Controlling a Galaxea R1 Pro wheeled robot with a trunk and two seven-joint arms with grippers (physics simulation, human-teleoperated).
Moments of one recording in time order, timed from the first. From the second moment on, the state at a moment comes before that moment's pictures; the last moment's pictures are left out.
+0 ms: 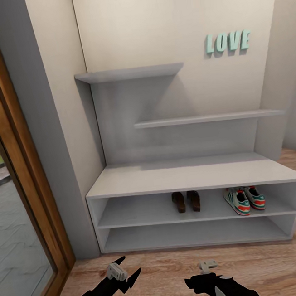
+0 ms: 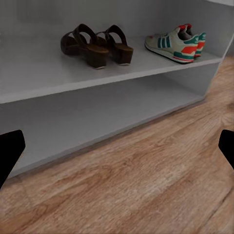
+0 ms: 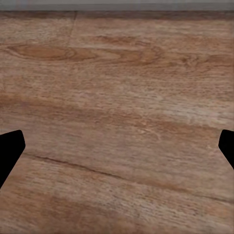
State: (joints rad) left arm -0.57 0.05 -0.11 -0.06 0.16 -0.67 -0.80; right arm -0.54 0.05 0.16 -0.19 -0.16 0.08 0.19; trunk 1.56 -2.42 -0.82
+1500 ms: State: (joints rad) left arm -0.57 0.05 -0.11 -0.06 0.16 -0.67 -0.80; right arm -0.54 0.05 0.16 -0.17 -0.16 0.08 0.19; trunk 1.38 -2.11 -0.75
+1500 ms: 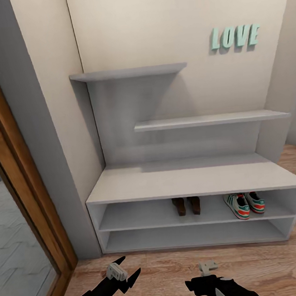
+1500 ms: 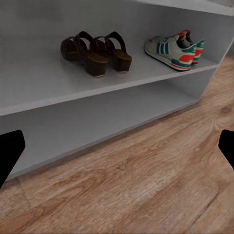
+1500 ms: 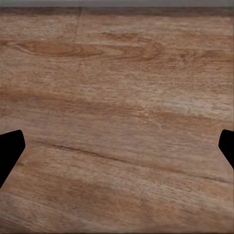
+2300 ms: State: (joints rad) left arm -0.57 0.05 -0.11 -0.06 0.16 -0.67 -0.80; right arm -0.54 0.05 0.16 -0.17 -0.15 0.08 0.19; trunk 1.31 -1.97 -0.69
